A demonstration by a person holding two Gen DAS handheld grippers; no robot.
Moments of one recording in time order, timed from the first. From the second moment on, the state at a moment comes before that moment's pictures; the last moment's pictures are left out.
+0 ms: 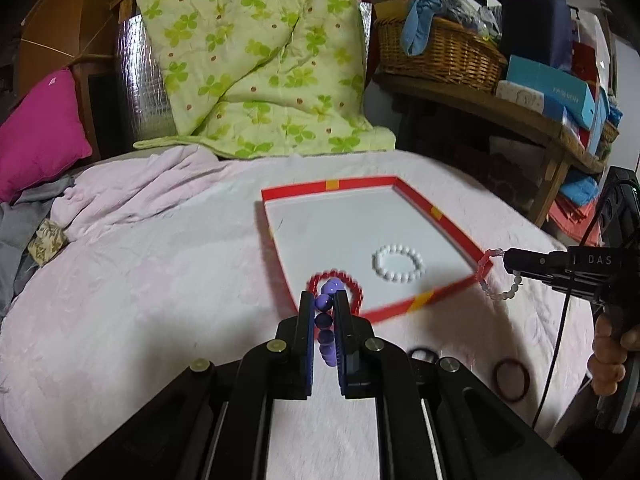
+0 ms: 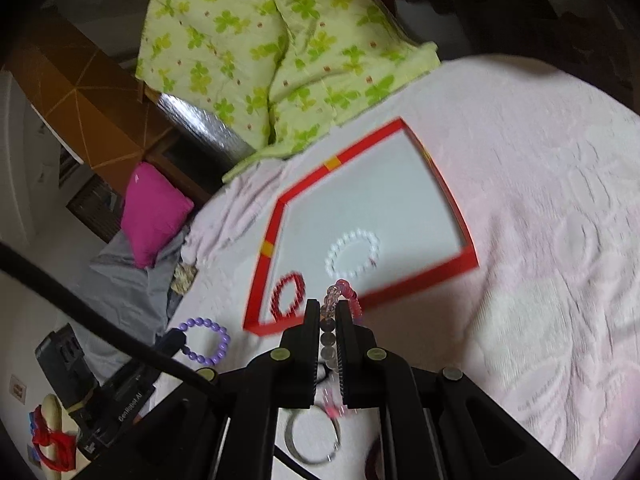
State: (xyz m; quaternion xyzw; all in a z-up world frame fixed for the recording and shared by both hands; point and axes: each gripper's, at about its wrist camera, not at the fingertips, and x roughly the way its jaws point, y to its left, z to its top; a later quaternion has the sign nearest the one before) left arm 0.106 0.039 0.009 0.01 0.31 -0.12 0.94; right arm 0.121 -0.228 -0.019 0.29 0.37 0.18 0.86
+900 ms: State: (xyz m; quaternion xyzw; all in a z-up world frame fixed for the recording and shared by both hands) left arm 0.244 -0.018 -0.037 0.01 0.37 -0.15 0.92; right arm 0.272 -0.213 -0.050 0.31 0.39 0.16 0.85
